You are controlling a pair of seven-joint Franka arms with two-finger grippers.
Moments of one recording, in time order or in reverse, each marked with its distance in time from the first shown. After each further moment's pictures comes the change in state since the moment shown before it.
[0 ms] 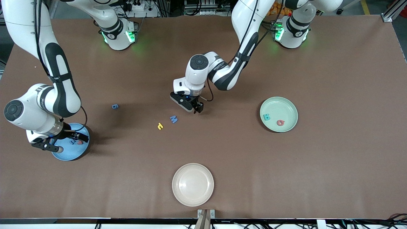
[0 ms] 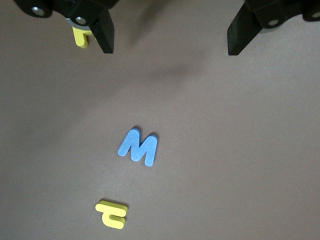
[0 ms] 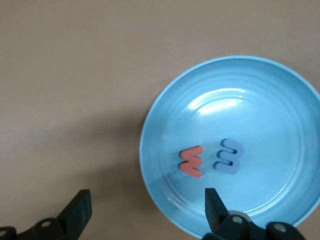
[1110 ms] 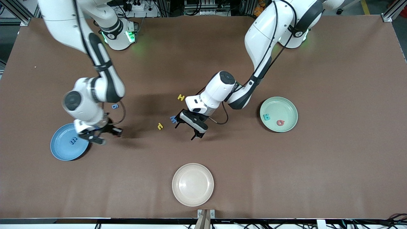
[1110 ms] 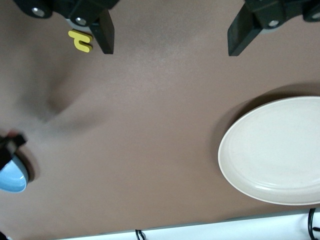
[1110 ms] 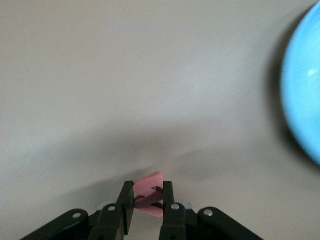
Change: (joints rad) left arm 0.254 0.125 -0.161 0.086 0.000 0.567 0.085; right arm 0.215 -0.054 -0.009 -0.132 0.000 0.139 0.265
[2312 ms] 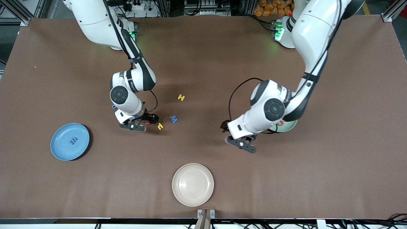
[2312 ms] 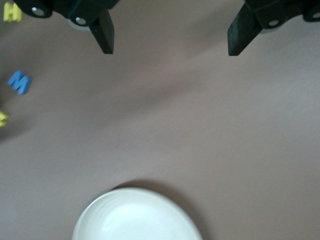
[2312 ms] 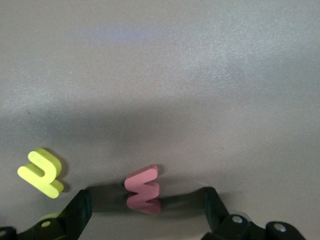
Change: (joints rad) left arm 0.372 -0.206 -0.146 -0.009 0.001 -0.742 0.052; right arm 0.244 0.061 0.098 -0.104 -0.001 0.061 0.192
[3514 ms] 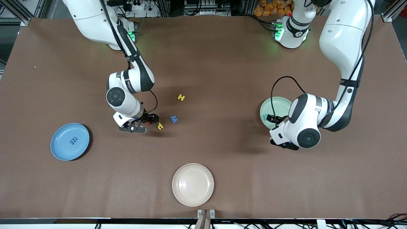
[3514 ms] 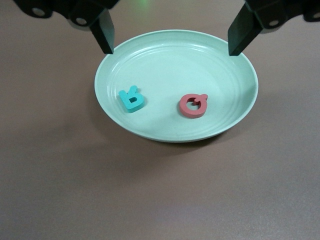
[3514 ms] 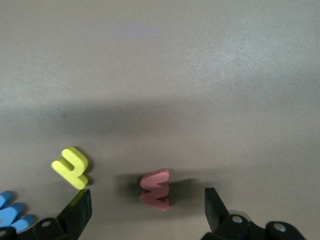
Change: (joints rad) left arm 0.203 -0.023 0.085 -0.011 0.160 -0.719 0.013; right arm -0.013 -0.029 -0.001 0.024 -0.002 -0.045 -0.088
